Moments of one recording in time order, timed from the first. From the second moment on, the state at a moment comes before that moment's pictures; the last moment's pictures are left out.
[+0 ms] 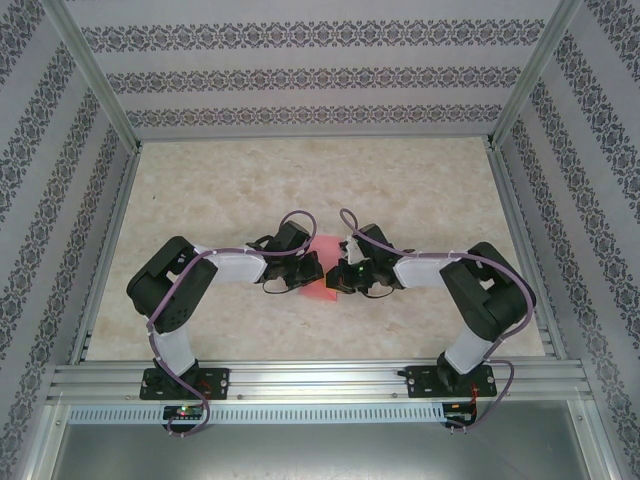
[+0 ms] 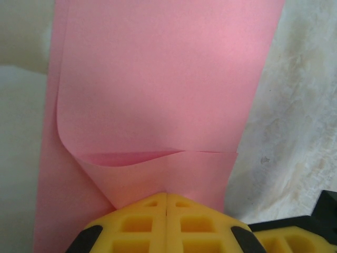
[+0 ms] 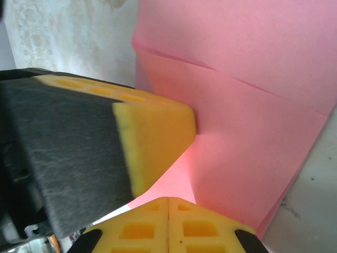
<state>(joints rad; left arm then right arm) -0.69 1.81 0.89 -0.04 0.36 -1.01 0.59 1.69 0.68 0.04 -0.65 0.76</state>
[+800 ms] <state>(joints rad) -0.69 1.81 0.89 -0.04 0.36 -1.00 0.59 1.71 0.68 -0.01 -0.64 0.70</state>
